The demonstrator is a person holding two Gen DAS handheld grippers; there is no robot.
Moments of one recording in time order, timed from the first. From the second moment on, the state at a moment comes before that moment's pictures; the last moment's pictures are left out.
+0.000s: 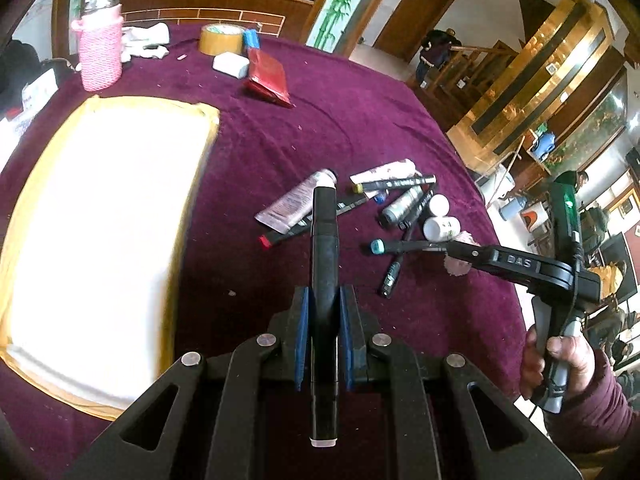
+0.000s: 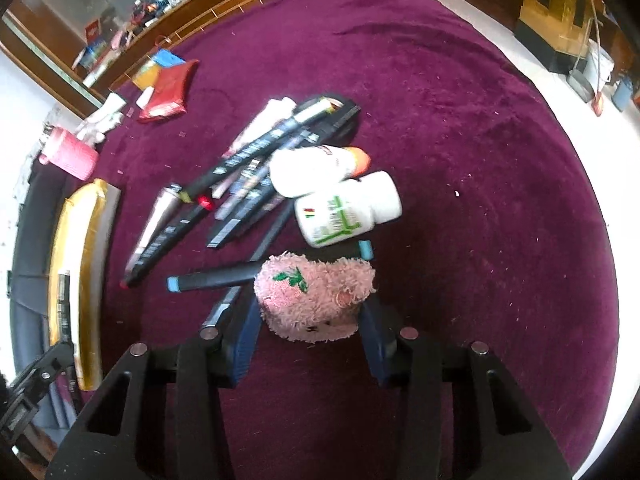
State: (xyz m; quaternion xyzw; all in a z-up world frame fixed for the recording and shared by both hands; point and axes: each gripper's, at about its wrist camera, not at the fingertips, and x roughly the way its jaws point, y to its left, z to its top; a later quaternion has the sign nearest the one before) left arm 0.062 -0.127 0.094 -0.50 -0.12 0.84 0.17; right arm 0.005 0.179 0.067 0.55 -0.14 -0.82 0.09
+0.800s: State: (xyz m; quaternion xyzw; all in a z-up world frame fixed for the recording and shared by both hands) left arm -0.039 -0.270 0.064 -0.50 -0.07 0.86 0.06; right arm -0.076 -0.108 0.087 0.58 -0.14 -0.76 0.25
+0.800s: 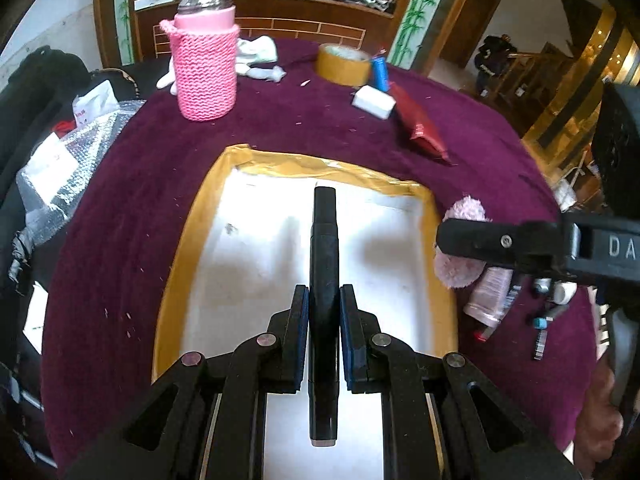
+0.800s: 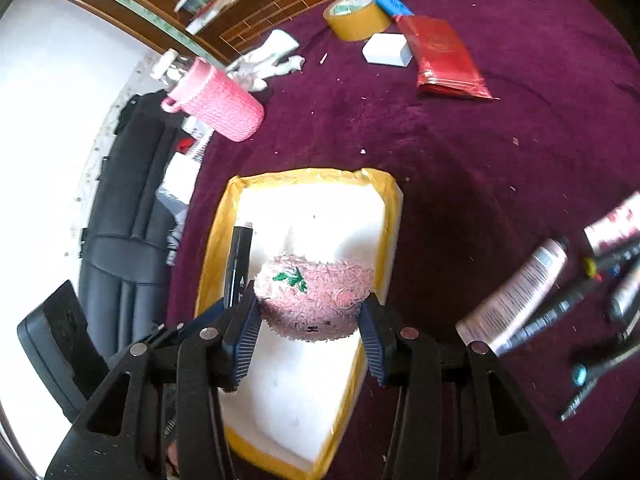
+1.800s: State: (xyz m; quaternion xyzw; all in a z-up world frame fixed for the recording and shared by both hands) left arm -0.071 -0.249 0.052 -0.47 0.02 0.88 0.02; right arm -0.114 -0.142 0.058 0.59 -0.06 -0.78 0.20
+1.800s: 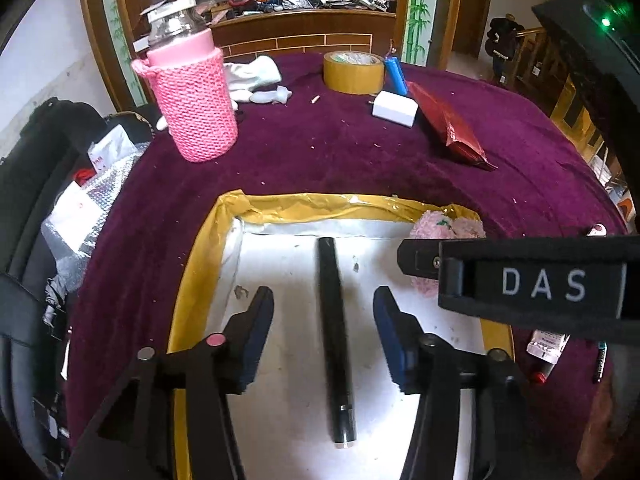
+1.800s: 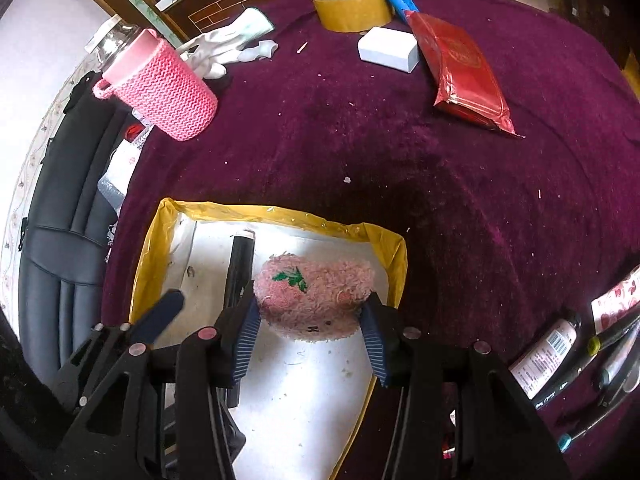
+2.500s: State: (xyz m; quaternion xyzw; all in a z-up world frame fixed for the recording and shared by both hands) left arm -0.055 -0.289 0.072 -0.48 -0.08 0.87 0.00; right arm -0.118 -0.115 0.084 0.58 -0.16 -0.77 0.22
